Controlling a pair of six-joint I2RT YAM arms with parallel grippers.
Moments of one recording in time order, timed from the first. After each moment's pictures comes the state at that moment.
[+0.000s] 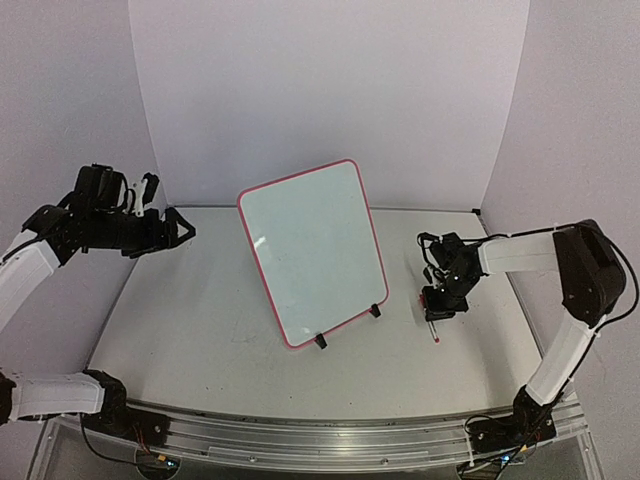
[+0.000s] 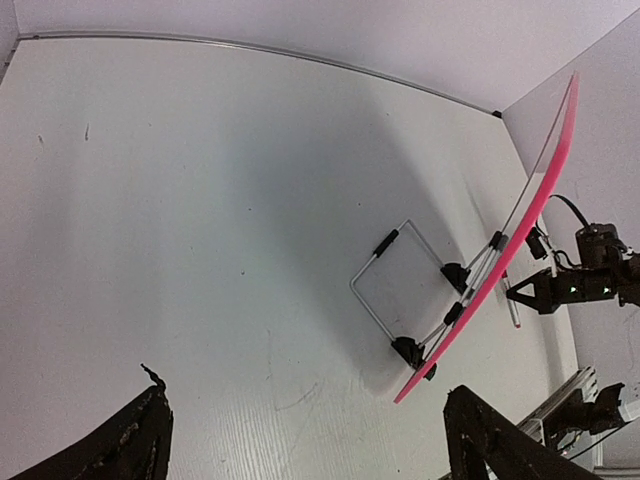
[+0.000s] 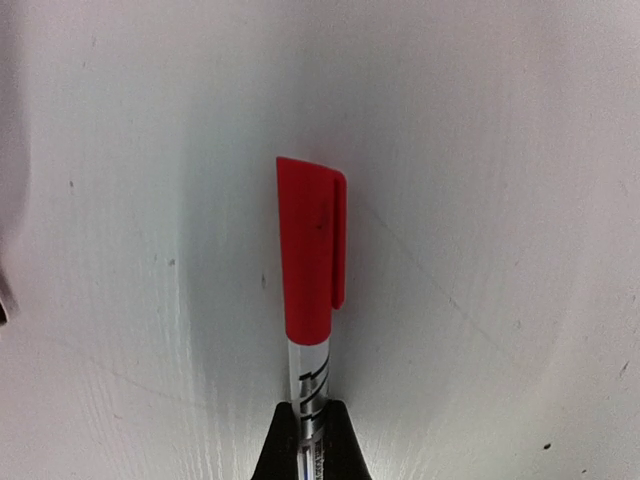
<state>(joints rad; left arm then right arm) -0.33 1.01 1.10 -0.74 0.23 -0.39 0.39 1.76 1.00 -0.57 -0.05 0.28</state>
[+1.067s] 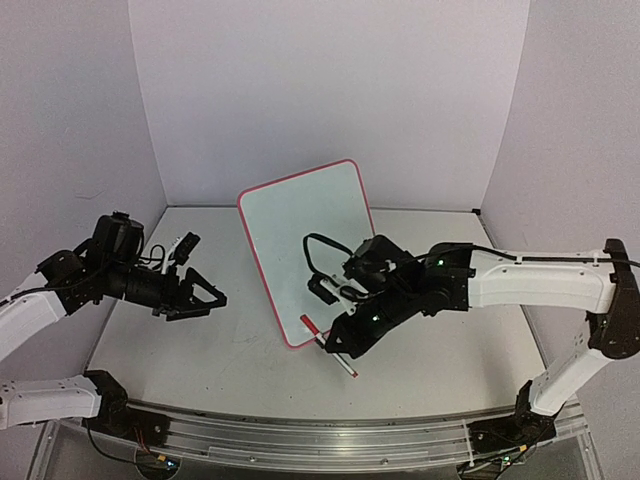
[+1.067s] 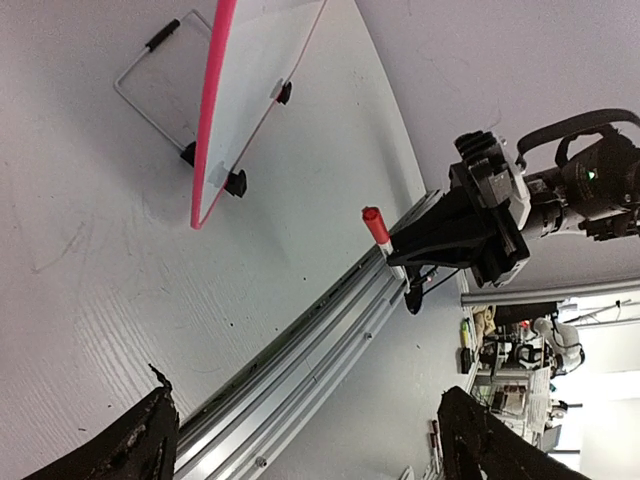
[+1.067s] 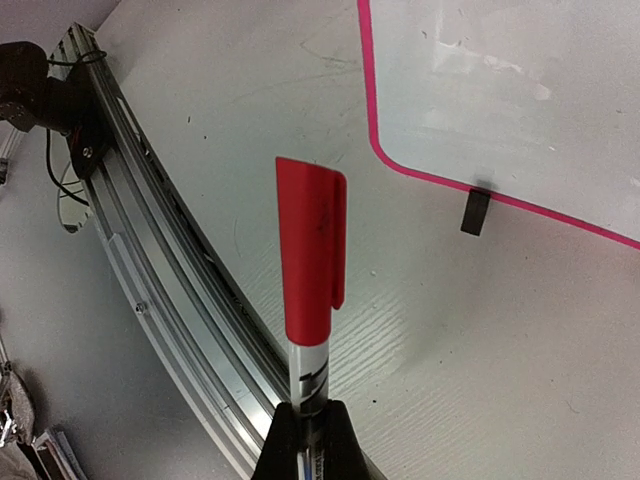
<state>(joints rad) -0.56 0.85 0.79 -0.63 0.69 -0.58 1.13 1.57 1.25 -0.64 -0.19 0.36</state>
